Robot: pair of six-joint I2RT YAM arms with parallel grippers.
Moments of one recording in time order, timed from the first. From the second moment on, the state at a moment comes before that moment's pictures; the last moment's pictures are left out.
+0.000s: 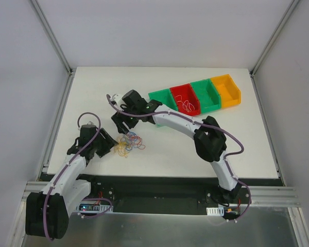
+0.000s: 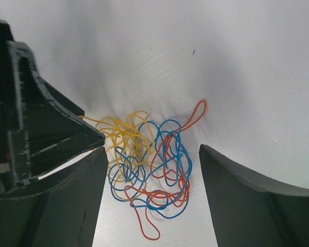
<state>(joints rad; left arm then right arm) -0.09 0.88 0.35 -0.38 0.18 -0.84 0.98 2.15 1.87 -0.50 -0.25 0.02</state>
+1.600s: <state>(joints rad) -0.09 0.61 1.24 -0.69 0.13 -0.59 0.97 2.45 2.20 -0.84 -0.23 -0.04</state>
